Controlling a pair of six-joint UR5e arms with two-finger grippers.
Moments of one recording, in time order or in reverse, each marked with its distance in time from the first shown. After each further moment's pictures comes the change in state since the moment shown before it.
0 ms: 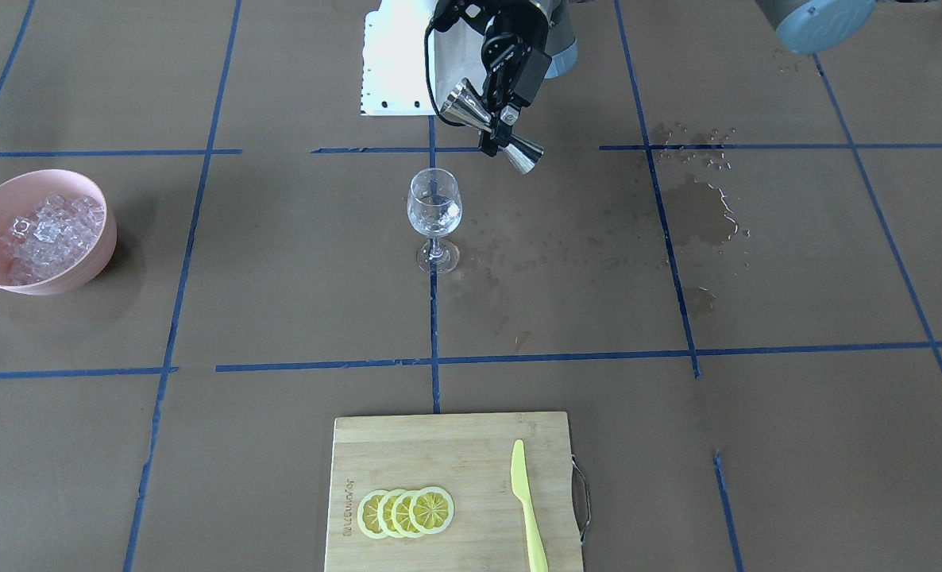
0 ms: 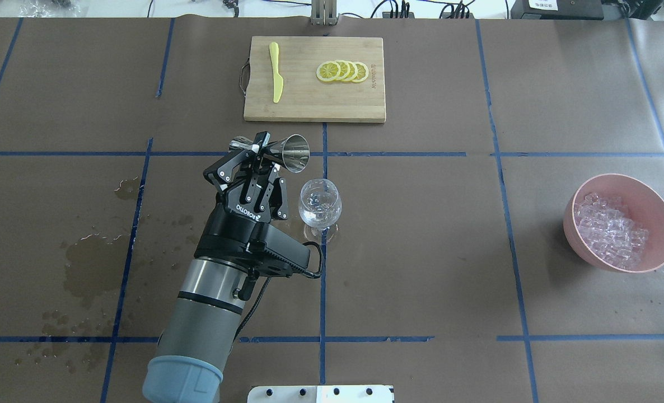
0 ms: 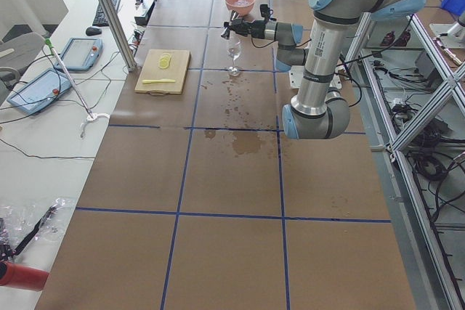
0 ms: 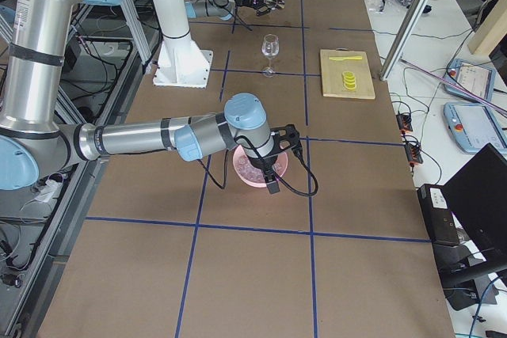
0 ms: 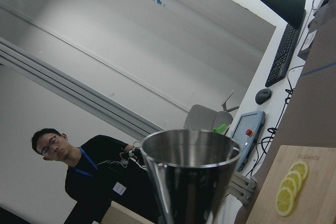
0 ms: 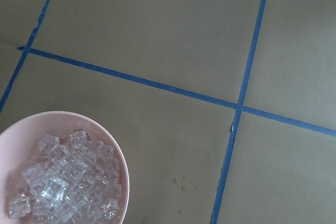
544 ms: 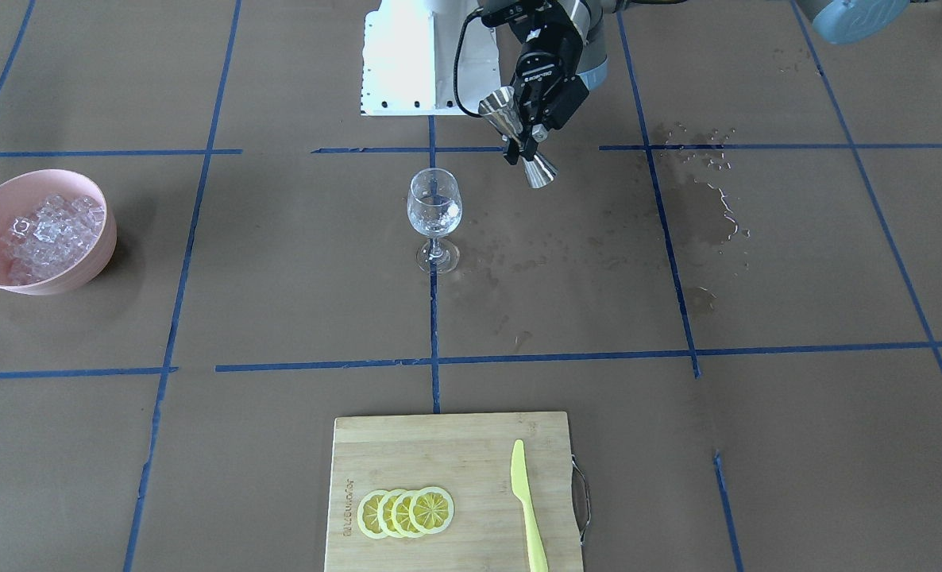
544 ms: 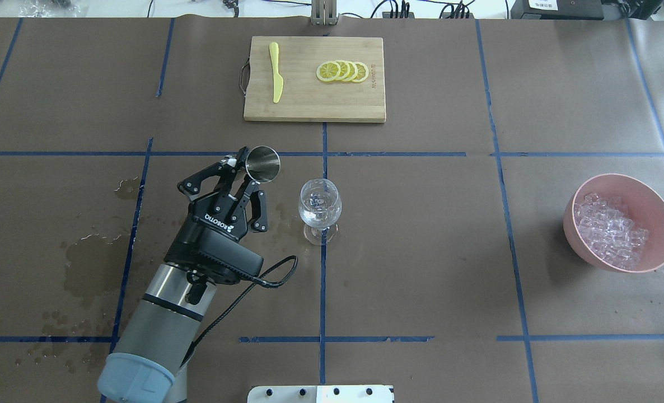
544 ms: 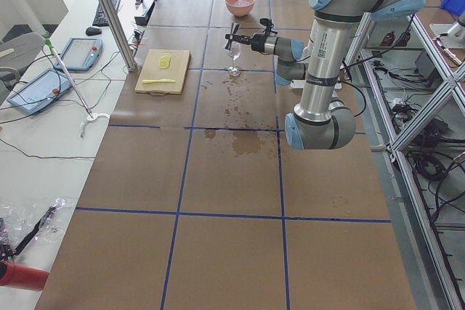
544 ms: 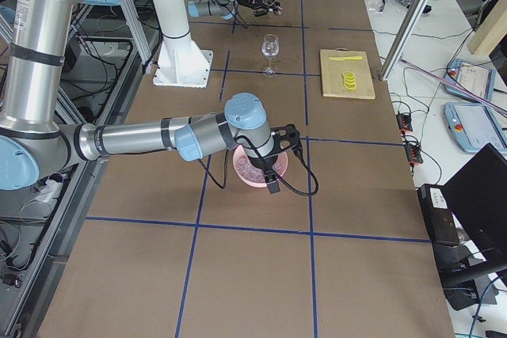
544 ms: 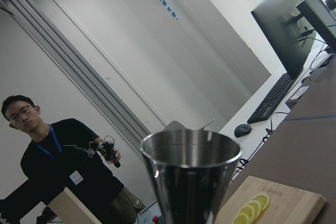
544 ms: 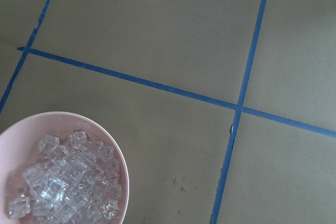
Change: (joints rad) left arm -0.004 0.143 -0.005 -0.205 -0.098 -0.158; right arm 0.000 0.001 -0.001 0.001 -0.001 -0.001
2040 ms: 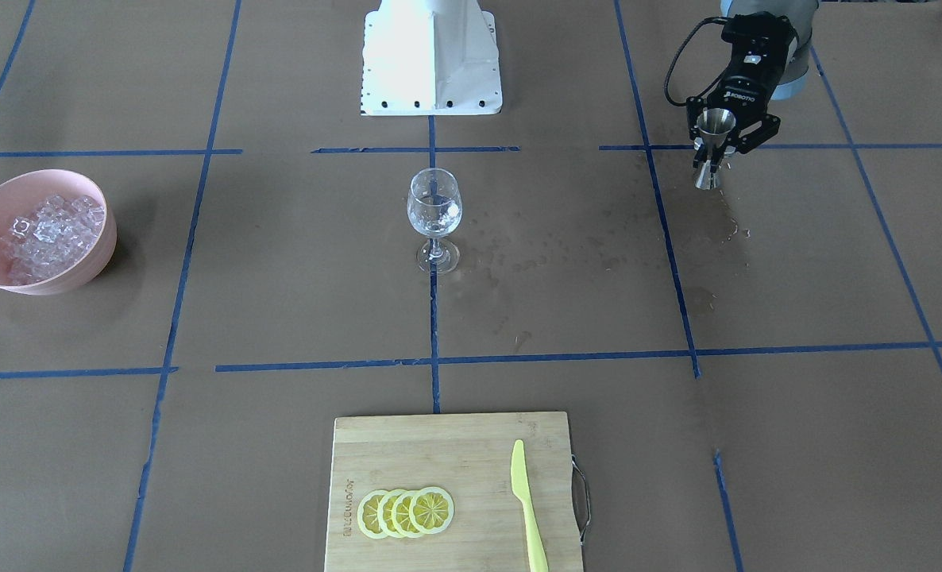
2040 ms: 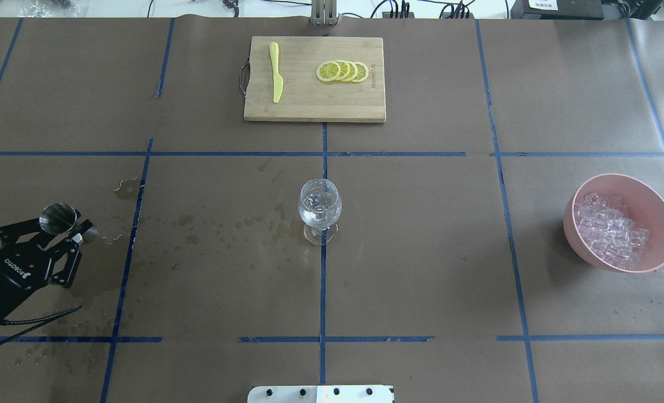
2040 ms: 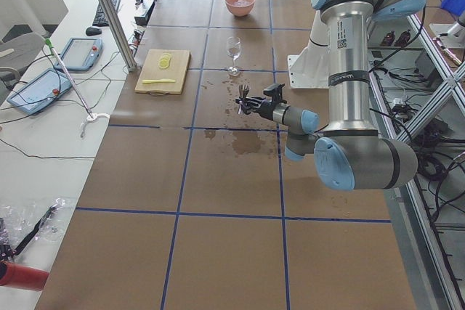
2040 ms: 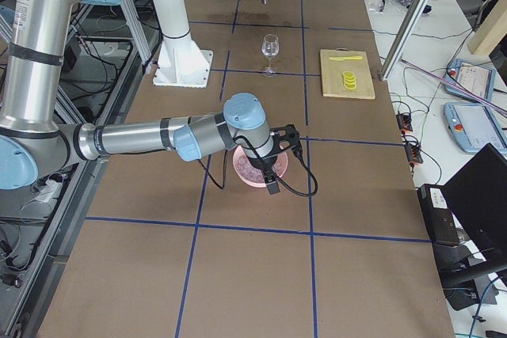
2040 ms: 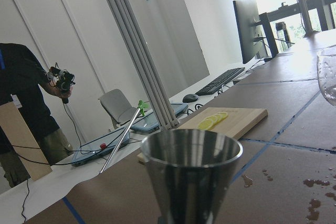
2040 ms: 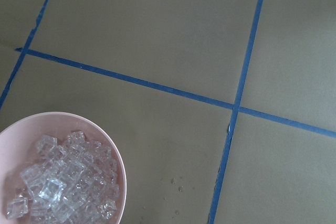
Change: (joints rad) left arm -0.006 0.642 0.019 -0.480 -0.293 -0.561; right arm 0.007 -0.003 0.001 0.001 -0.002 -0.002
